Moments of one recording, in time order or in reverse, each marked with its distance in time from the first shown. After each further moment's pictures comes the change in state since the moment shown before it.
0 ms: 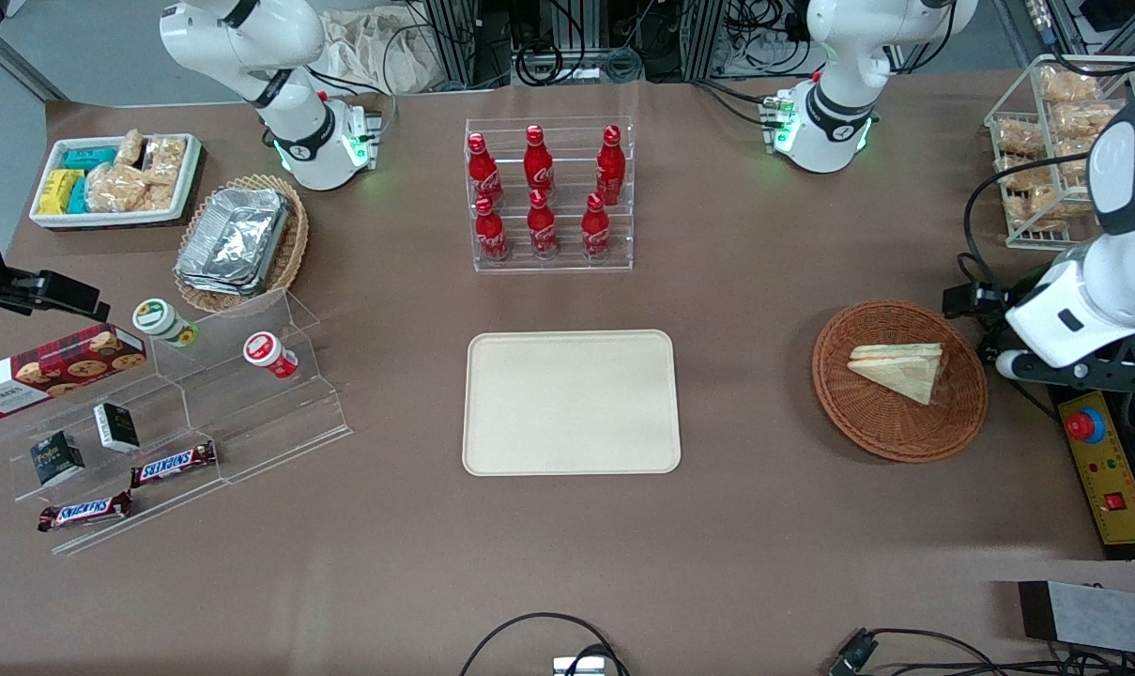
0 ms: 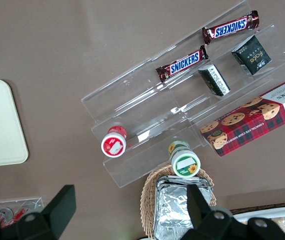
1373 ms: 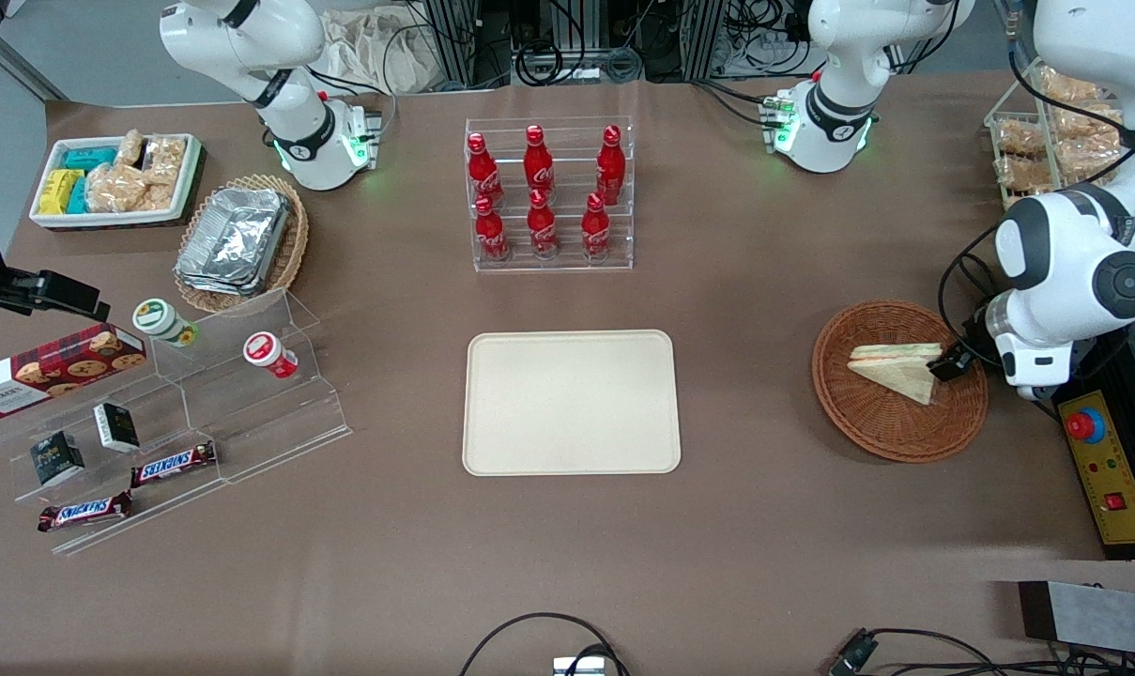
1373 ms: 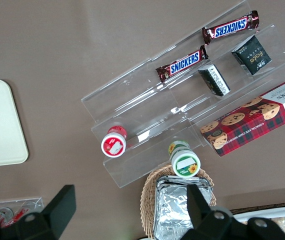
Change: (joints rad) arm 0.117 -0.008 0.082 -0.644 0.004 0.735 -0.694
